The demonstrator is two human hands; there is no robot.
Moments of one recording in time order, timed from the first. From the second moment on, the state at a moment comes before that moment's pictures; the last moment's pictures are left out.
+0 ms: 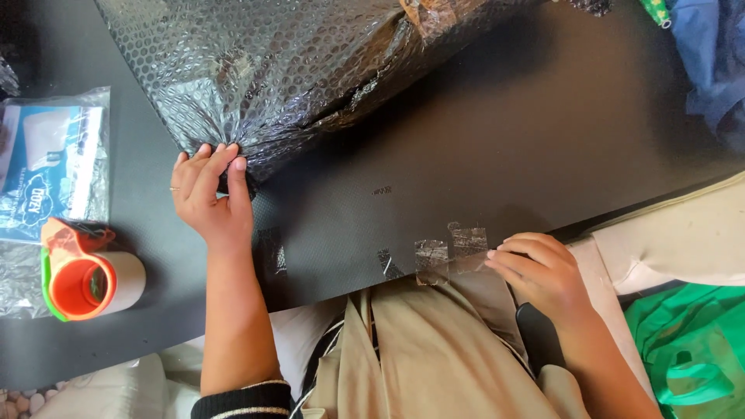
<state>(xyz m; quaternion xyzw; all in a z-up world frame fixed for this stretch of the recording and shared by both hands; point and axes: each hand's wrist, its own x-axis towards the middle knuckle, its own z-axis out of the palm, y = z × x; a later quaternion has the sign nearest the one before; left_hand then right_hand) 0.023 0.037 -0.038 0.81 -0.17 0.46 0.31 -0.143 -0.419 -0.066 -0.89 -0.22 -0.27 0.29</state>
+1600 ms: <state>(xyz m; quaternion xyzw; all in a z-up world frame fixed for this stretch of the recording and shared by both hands) 0.026 0.031 -0.025 0.80 -0.14 0.47 0.35 0.076 -0.196 0.050 -0.67 -0.58 -0.36 0.29</state>
